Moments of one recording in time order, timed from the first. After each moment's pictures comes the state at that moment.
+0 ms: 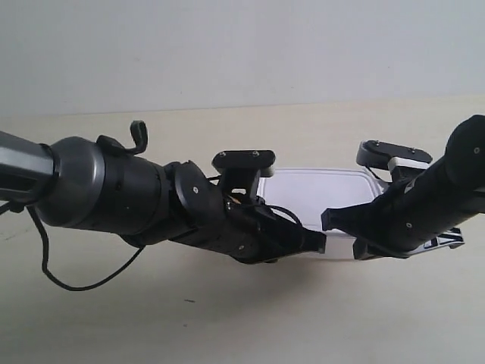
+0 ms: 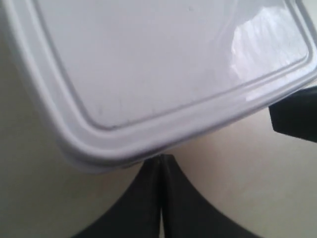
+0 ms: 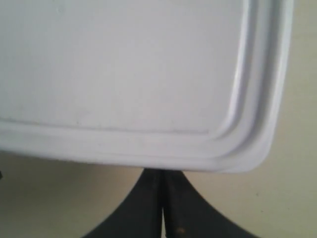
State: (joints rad) left arm -0.72 1.99 -1.10 -0.92 0.09 0.38; right arm 0.33 1.69 -0.76 0.36 0.39 0.04
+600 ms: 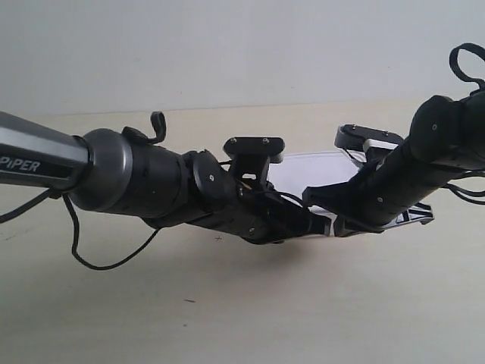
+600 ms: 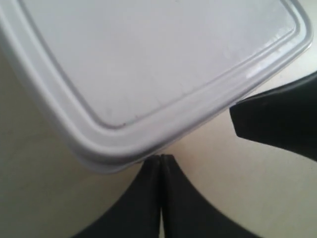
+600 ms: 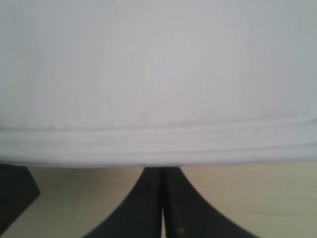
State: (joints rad) left arm -0.70 2.07 -1.21 -0.85 0.08 0.39; right arm 0.33 1.82 -0.93 0.36 0.41 0.03
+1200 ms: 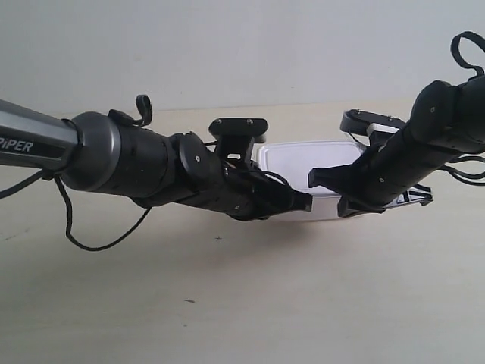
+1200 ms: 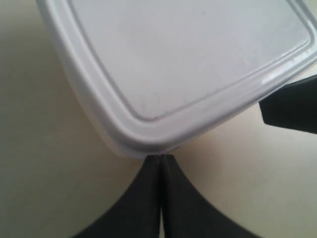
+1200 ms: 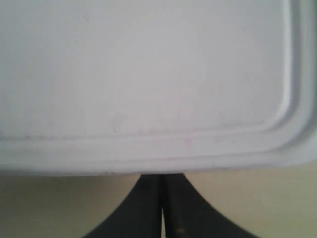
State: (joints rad) left arm -0.63 2.08 -1.25 -0.80 0.07 0.39; right arm 0.27 1.90 -1.03 0.37 0.43 -0.01
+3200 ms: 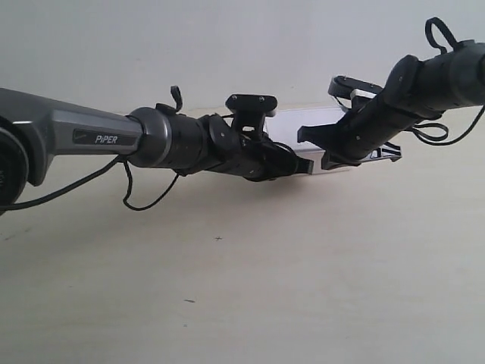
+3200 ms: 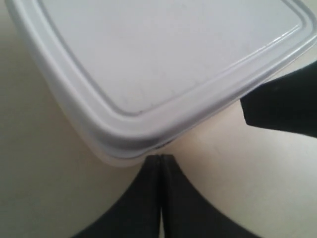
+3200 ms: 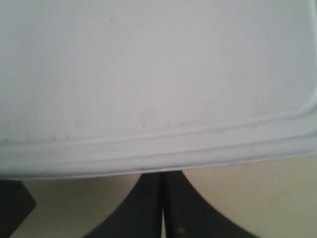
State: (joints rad) left arm -0.53 2.37 -1.66 -0.73 0.09 0.45; right arm 0.19 2.17 -1.44 0.43 0.46 -0.10
